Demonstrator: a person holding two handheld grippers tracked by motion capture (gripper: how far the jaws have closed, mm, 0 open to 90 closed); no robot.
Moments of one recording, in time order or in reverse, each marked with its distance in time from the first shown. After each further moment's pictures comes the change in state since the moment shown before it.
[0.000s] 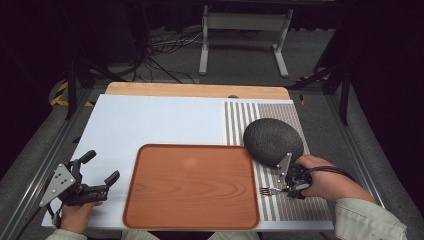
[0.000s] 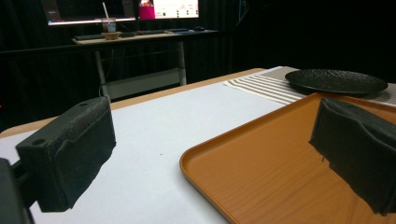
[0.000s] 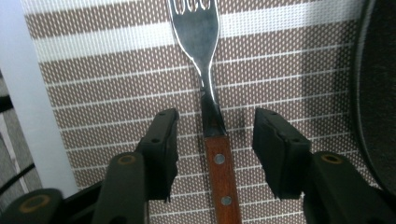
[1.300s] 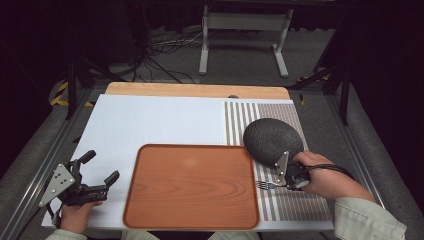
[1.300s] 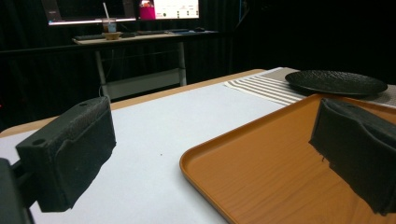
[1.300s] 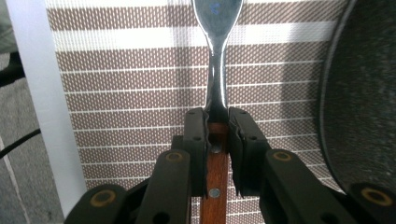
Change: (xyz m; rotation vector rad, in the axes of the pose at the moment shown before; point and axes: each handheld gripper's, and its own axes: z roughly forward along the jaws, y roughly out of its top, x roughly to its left) left arm 0.000 0.000 0.000 -0.002 0.001 -0.004; right arm 0.001 0.010 -0.022 0.028 -0.027 -0.079
